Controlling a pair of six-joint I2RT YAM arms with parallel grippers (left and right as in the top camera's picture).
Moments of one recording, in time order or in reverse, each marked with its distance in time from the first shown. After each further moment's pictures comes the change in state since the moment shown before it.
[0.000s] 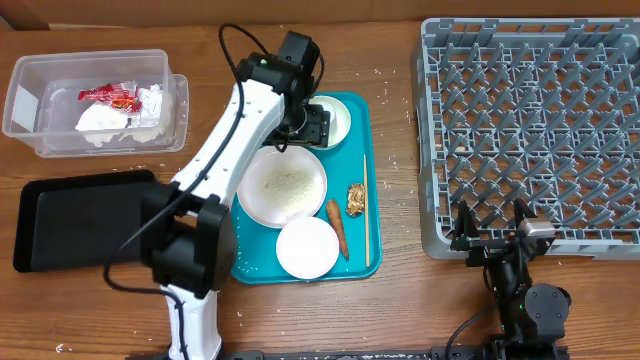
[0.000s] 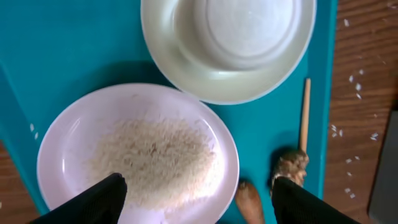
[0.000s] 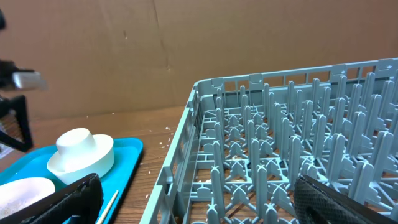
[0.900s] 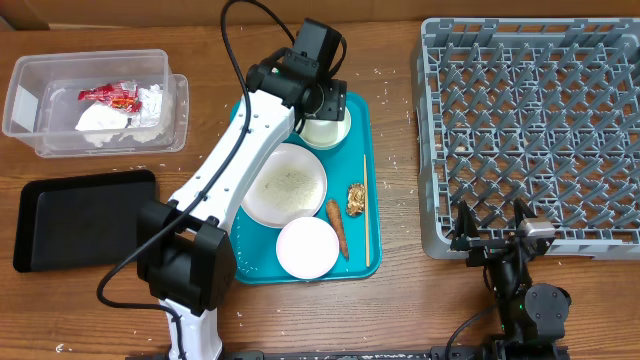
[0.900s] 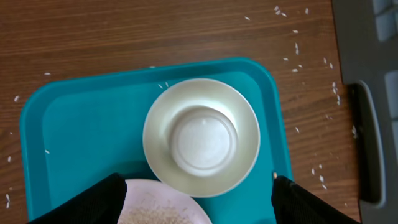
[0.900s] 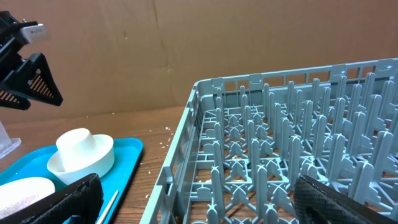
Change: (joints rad) left arm -0.062 -0.058 -0.025 0.312 -0.188 -0.033; right arm 0.000 0.000 0.000 0.000 0.000 0.000
